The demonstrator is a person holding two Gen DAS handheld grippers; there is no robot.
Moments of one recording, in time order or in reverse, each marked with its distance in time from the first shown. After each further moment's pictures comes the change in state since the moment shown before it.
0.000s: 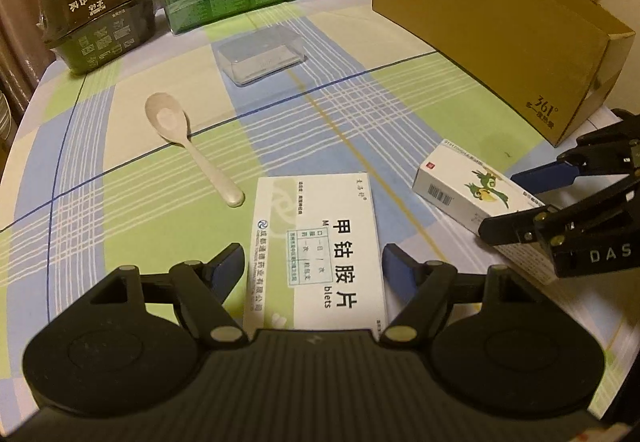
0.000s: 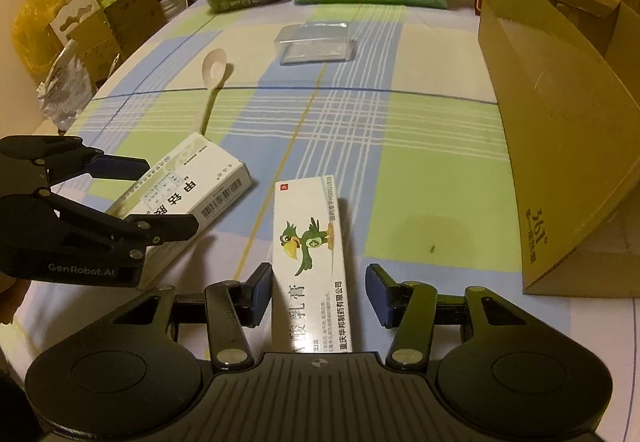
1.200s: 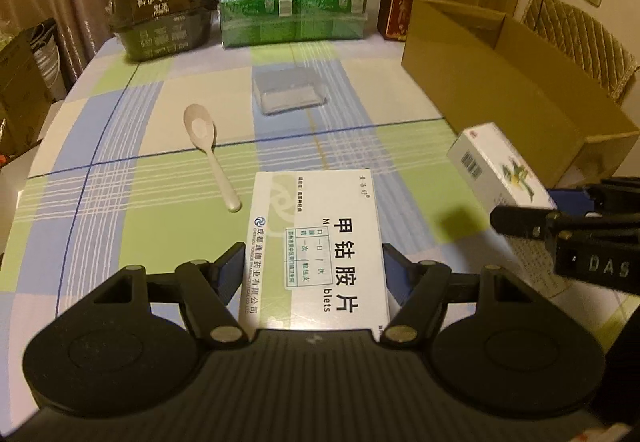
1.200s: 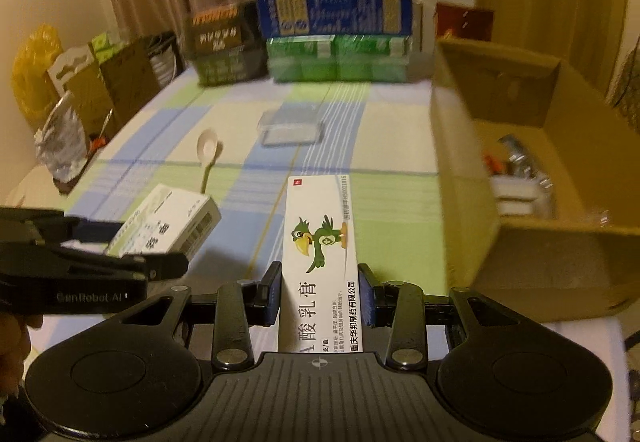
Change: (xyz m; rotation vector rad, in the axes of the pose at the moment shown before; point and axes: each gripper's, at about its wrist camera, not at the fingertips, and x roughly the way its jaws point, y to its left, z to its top) left arm -0.068 -0.038 0.017 -0.249 -0.067 0.083; right arm -0.095 -0.009 0.008 0.015 -0.205 -0.063
